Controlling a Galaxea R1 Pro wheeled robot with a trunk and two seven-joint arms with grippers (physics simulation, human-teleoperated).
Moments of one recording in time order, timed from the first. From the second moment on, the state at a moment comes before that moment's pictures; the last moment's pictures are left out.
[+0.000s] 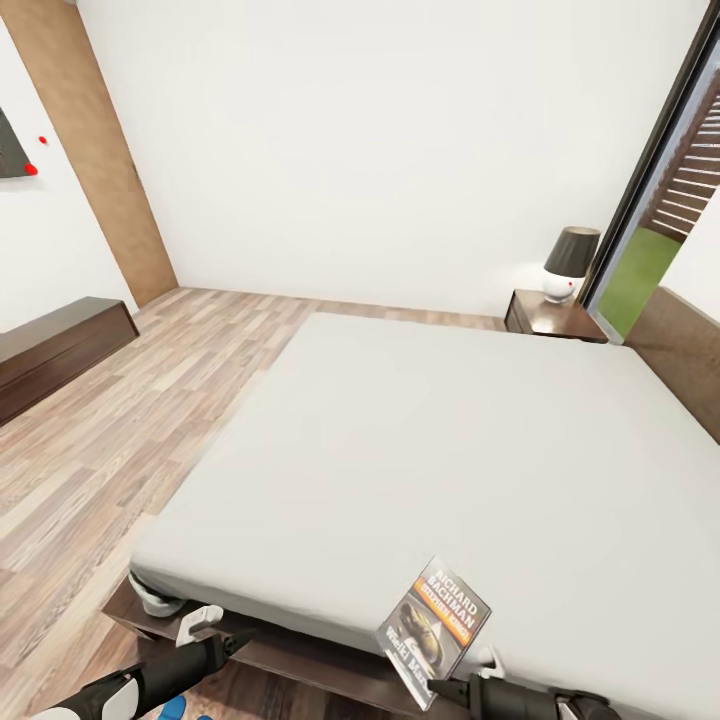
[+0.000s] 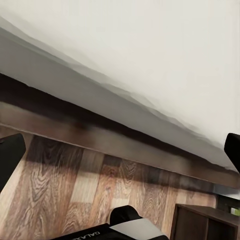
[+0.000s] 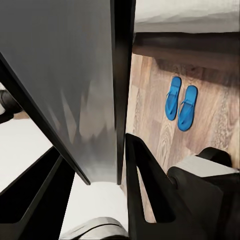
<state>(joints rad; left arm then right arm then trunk) -0.59 0.22 -0.06 -0.02 0.44 0.04 -0.83 -0.39 -0.18 0.17 -0.38 -0.43 0.39 1.11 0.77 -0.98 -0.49</state>
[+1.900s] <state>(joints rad) -0.56 0.17 -0.06 -0.02 0.44 -0.04 -0.82 -0.39 -0.20 0.17 -0.22 -0.43 0.24 1.10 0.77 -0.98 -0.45</state>
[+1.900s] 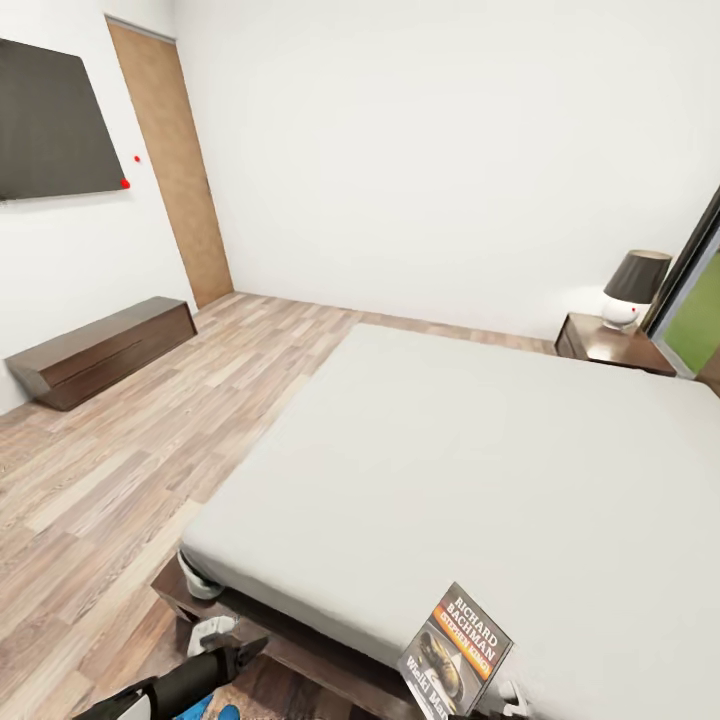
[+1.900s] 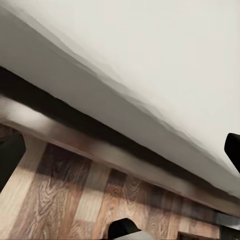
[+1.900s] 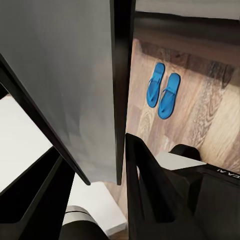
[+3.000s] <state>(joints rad) -0.47 0.15 -0.17 -0.02 0.19 -0.11 -0.46 -0.39 -0.20 0.17 -0.11 -0.43 0.24 1.10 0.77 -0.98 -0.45</state>
